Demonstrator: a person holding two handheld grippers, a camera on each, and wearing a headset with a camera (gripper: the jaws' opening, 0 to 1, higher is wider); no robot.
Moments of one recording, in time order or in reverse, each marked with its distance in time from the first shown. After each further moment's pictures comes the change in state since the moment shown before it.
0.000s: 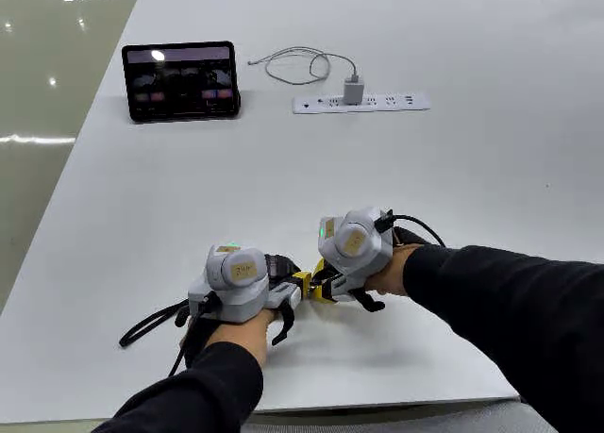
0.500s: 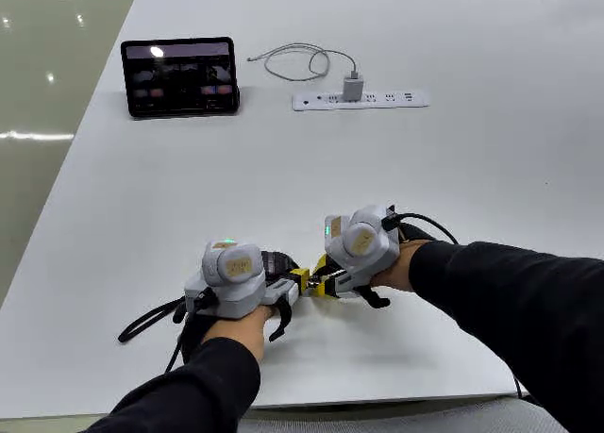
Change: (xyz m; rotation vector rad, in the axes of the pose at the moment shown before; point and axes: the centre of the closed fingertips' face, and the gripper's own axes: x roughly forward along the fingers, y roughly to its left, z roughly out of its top) left arm -0.002 0.000 -0.001 -0.005 0.003 -0.011; right arm -0.004 -0.001 -0.002 -0.014 -0.019 0.004
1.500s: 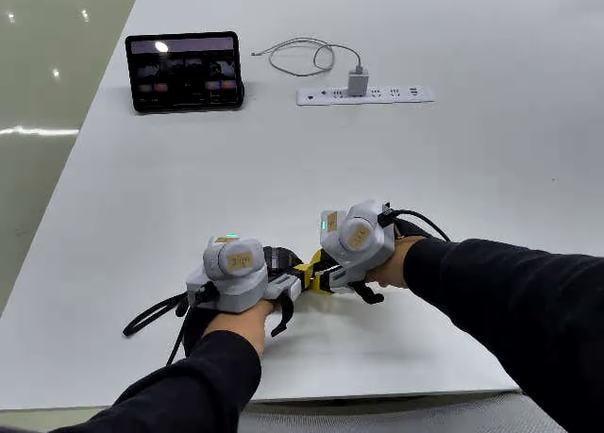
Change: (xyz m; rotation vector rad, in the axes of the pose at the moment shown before) left arm -0.001 0.000 -0.001 0.002 0.005 -0.018; right arm 0.010 0.001 0.012 -0.009 -0.024 0.004
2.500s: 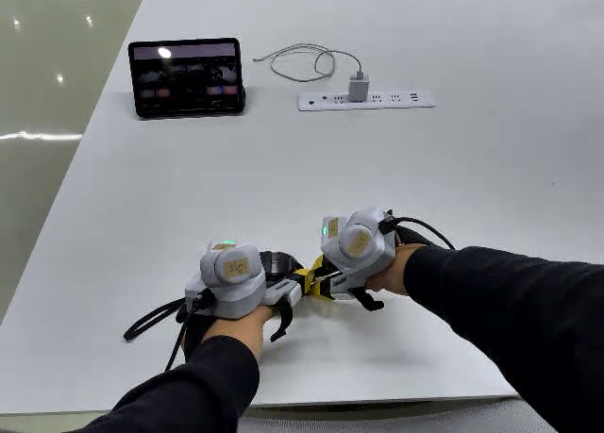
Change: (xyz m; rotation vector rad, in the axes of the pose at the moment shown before) left arm 0.001 -0.001 0.000 -0.017 -0.016 -0.014; right arm 0.001 -0.001 -0.002 0.024 -0.009 -0.012
